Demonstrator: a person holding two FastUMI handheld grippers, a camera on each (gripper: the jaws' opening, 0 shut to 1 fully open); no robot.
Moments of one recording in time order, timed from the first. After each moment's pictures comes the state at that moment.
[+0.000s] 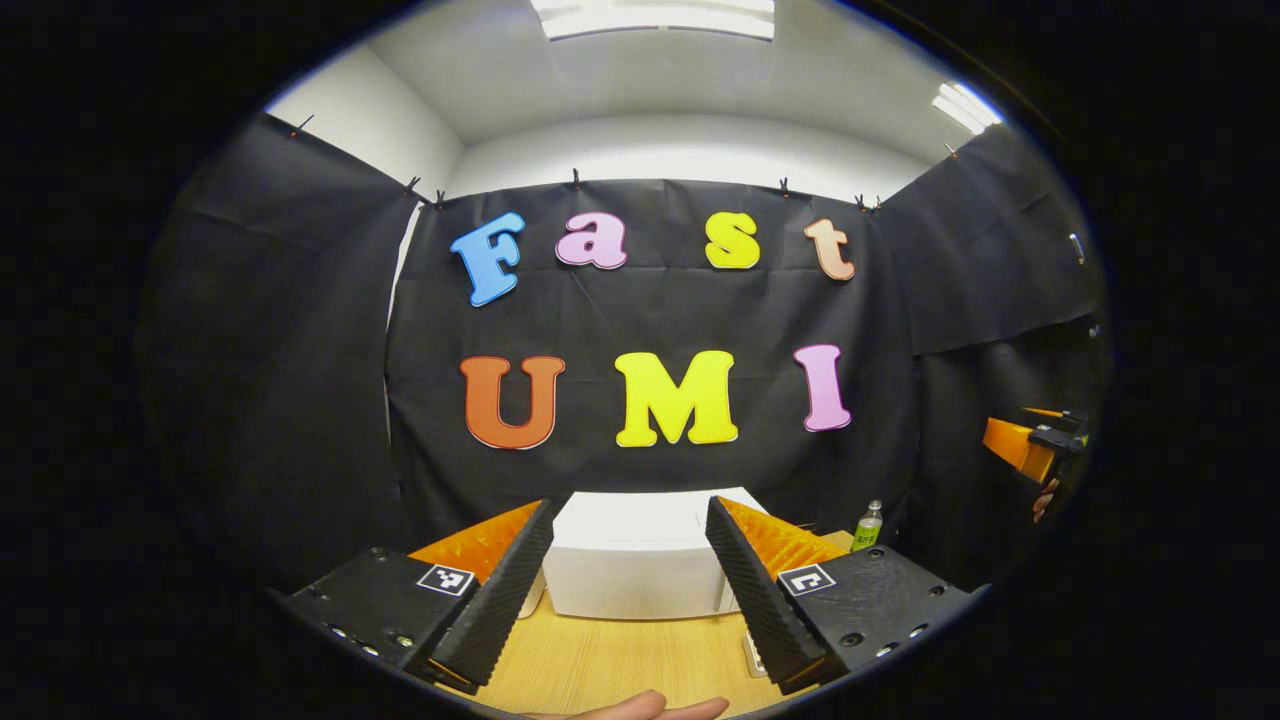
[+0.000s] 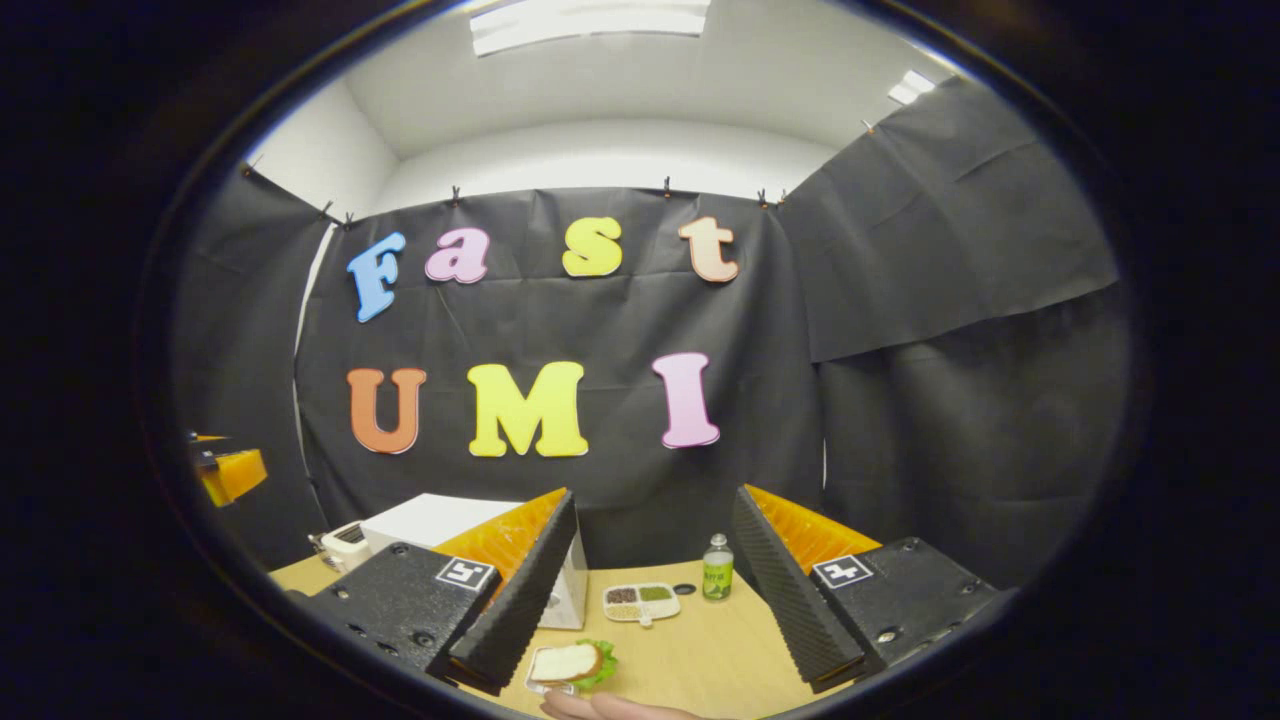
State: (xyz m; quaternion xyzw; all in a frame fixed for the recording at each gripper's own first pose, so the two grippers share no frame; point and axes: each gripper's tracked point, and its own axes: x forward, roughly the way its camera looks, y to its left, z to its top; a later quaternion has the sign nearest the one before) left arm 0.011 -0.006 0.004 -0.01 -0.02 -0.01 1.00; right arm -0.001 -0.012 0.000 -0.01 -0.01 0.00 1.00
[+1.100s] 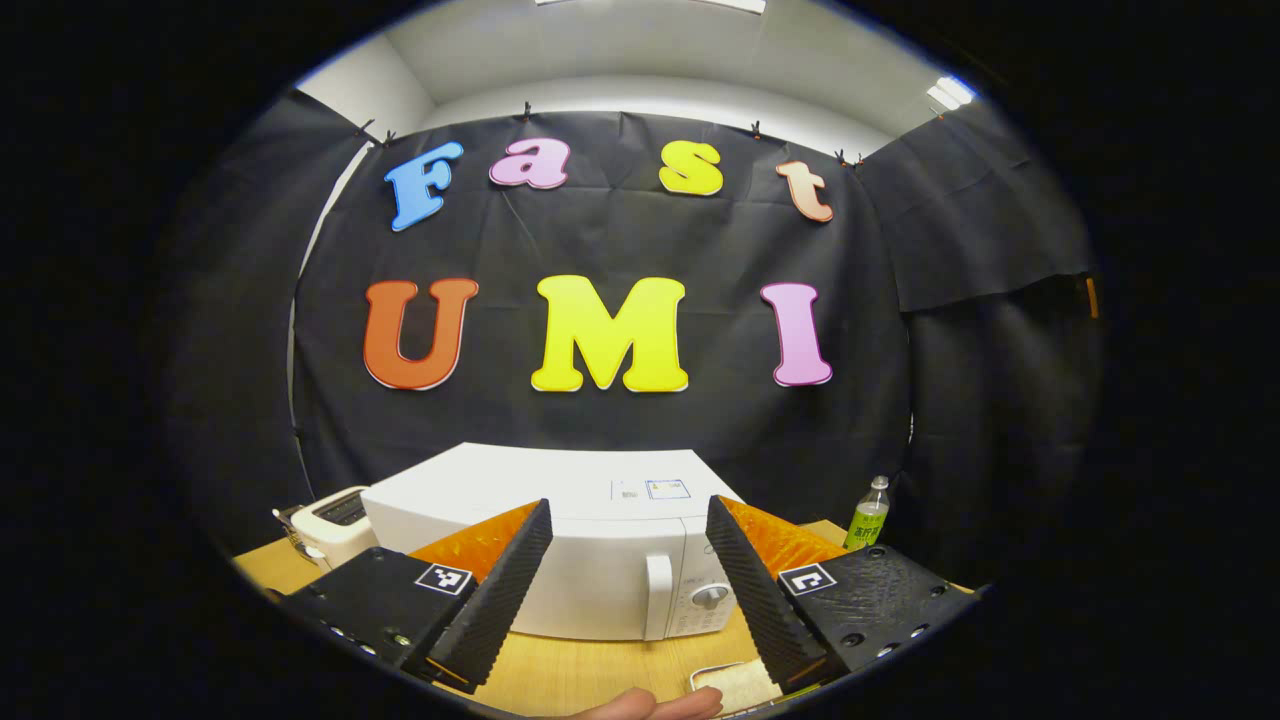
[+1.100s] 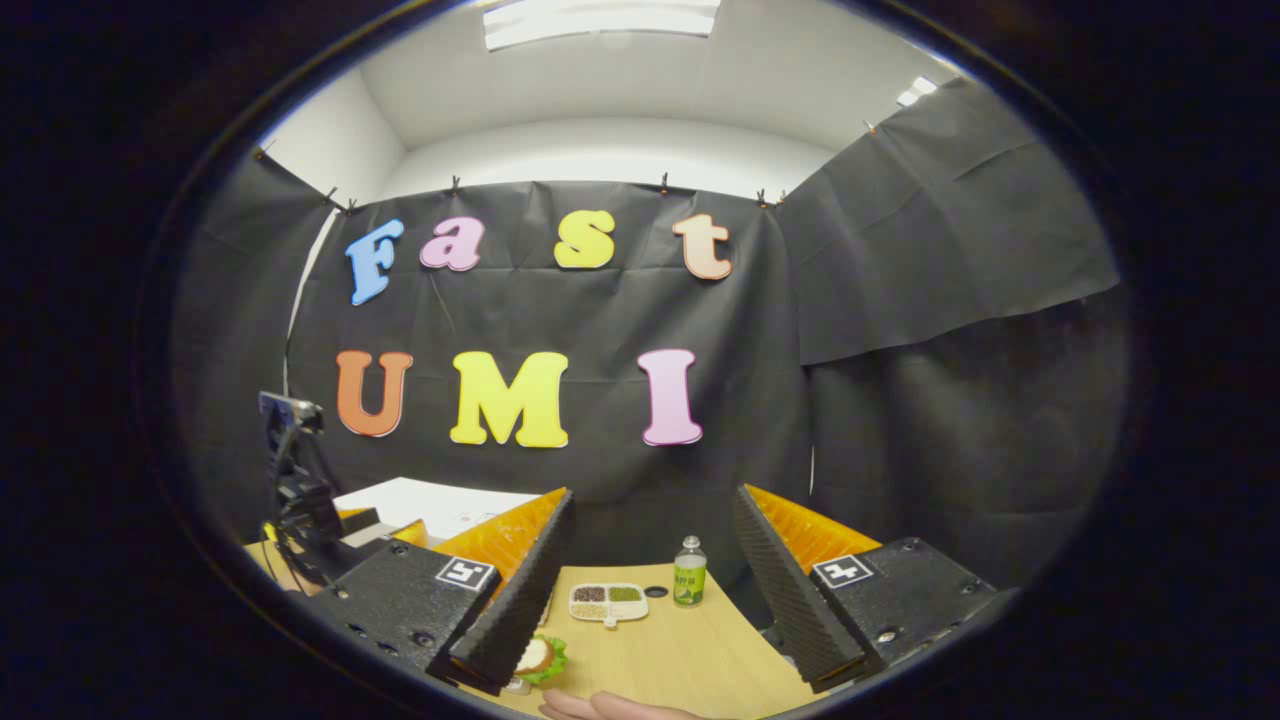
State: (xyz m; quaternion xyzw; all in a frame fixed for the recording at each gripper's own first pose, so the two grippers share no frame) left arm 0.194 -0.146 -0.161 -0.03 0.03 -0.07 1.00; right arm 0.015 -0.060 -0.019 -0.04 -0.01 -0.01 1.00
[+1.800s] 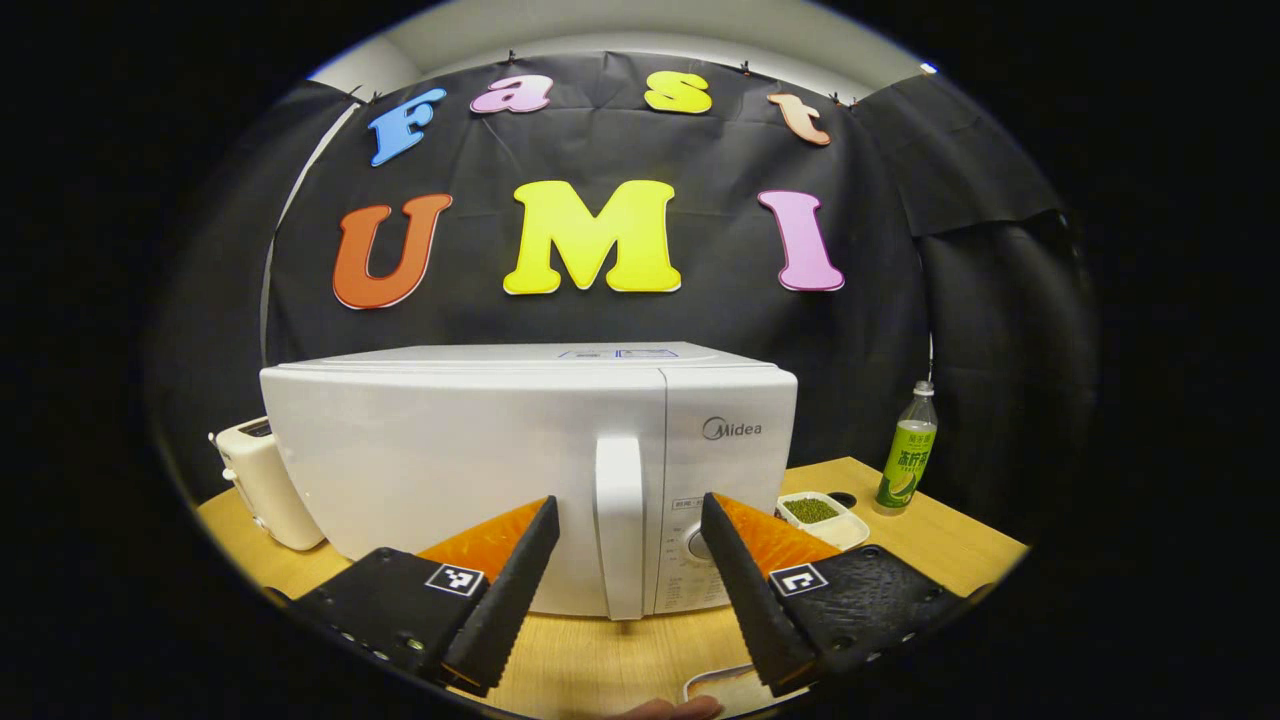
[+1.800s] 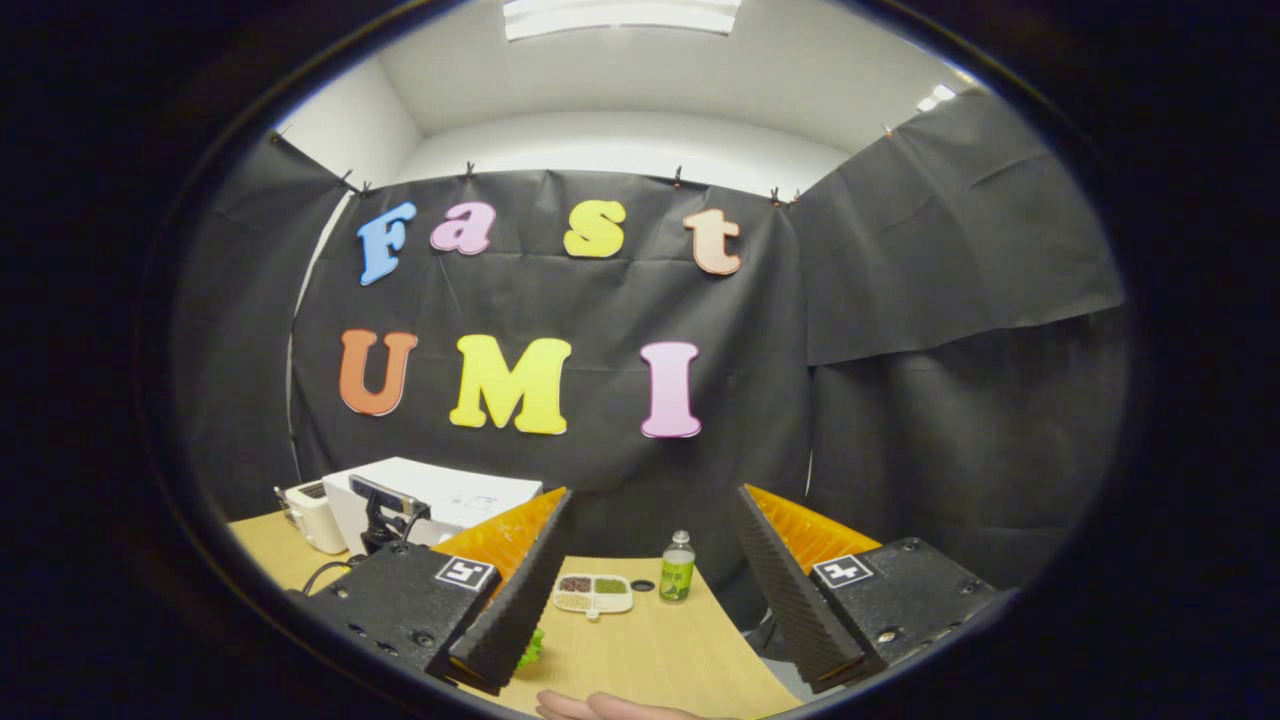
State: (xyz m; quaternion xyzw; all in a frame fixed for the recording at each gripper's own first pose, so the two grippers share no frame) left arm 0.252 -0.180 -0.290 -0.02 0.08 -0.06 0.99; right arm 0.017 -0.073 -0.026 -0.06 0.00 0.00 1.00
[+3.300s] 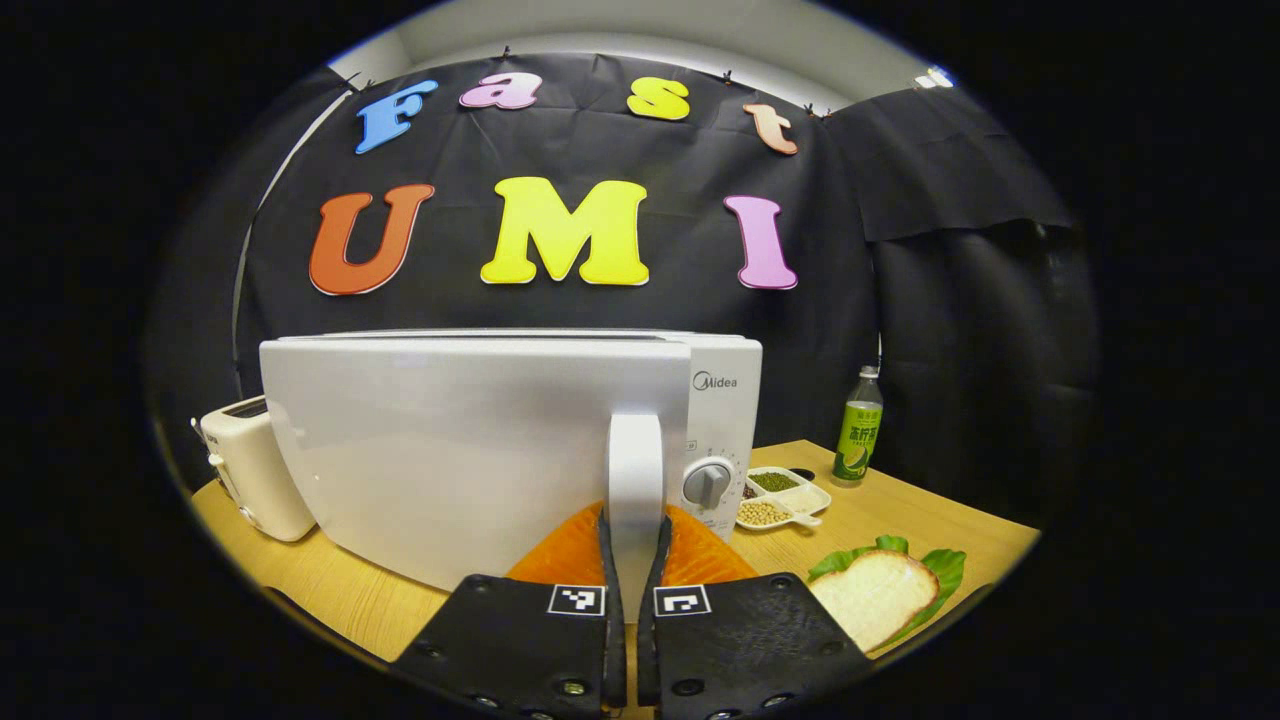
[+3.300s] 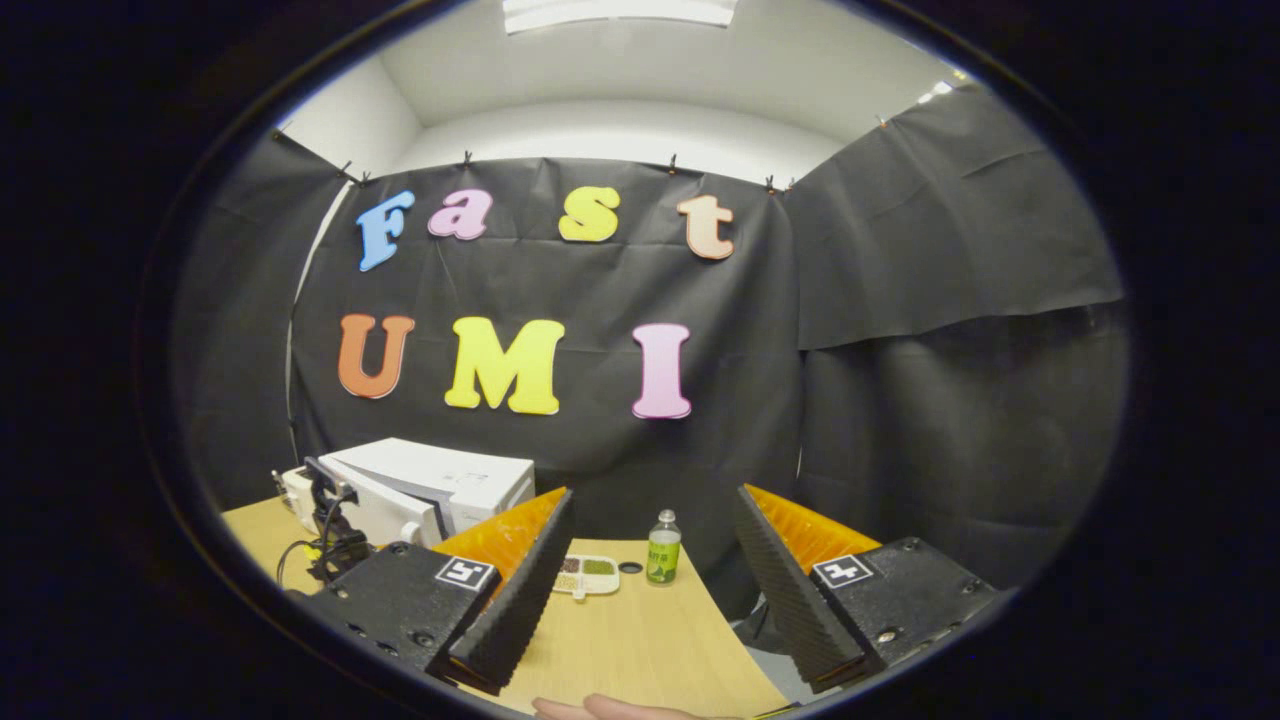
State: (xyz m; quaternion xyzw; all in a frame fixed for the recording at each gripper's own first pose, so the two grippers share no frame) left arm 0.186 -0.159 -0.301 -0.02 0.08 -0.14 0.99; right arm 0.002 -0.096 -0.050 -0.07 0.02 0.00 1.00
